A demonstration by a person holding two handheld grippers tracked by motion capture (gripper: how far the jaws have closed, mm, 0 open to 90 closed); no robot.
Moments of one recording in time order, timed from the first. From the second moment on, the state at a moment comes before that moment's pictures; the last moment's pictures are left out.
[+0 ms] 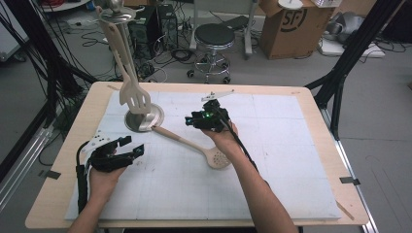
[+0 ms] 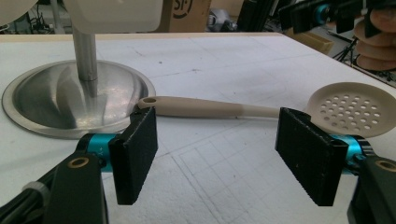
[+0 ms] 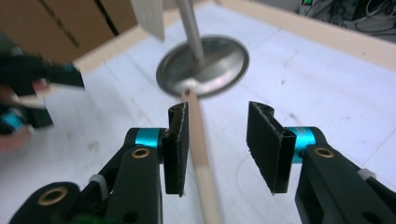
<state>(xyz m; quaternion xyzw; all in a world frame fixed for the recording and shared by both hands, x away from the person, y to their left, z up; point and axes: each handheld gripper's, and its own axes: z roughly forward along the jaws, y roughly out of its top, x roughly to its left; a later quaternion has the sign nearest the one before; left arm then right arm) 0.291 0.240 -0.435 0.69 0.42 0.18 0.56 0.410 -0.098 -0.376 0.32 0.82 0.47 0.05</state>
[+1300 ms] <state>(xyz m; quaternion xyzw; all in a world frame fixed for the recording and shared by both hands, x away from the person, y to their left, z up) 0.292 0.237 -0.434 0.69 0.42 0.18 0.56 0.413 -0.041 -0.441 0.30 0.90 0.31 -0.10</state>
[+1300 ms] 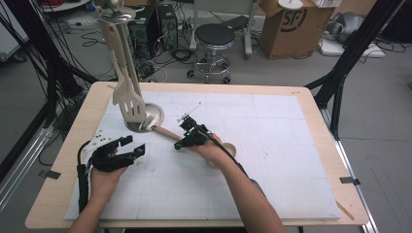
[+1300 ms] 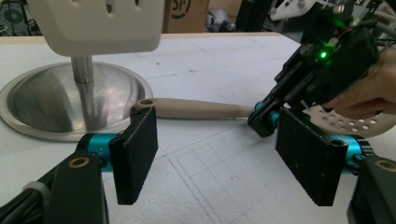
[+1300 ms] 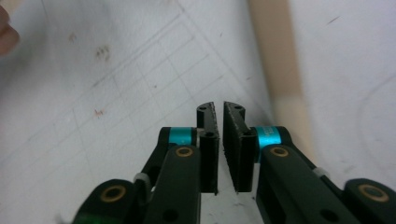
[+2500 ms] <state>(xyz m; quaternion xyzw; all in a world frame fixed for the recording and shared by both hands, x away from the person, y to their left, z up) 0.292 0.236 -0.434 0.69 0.42 0.18 0.57 0.433 -0.072 -0.427 0.44 0.83 0.35 -0.03</state>
